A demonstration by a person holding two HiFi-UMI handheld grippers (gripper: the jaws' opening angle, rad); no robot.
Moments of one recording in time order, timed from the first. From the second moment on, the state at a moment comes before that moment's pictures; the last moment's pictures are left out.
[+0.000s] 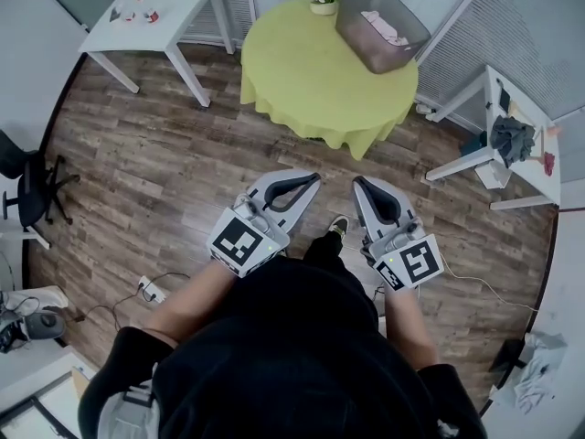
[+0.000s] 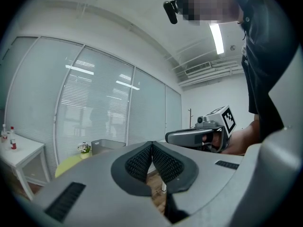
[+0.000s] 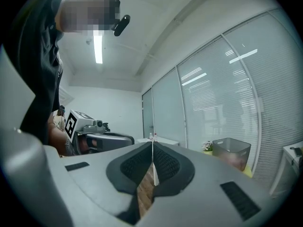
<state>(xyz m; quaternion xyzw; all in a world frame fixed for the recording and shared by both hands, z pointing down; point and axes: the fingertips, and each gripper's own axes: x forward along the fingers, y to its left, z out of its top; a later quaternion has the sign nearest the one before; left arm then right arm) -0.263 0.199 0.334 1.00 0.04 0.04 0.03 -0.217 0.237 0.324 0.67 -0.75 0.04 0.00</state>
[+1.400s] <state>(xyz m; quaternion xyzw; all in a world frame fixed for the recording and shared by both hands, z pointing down) -0.008 0.199 0.334 1.00 -0.01 0.06 0.02 0.031 0.218 0.330 0.62 -0.78 0.05 -0.02</state>
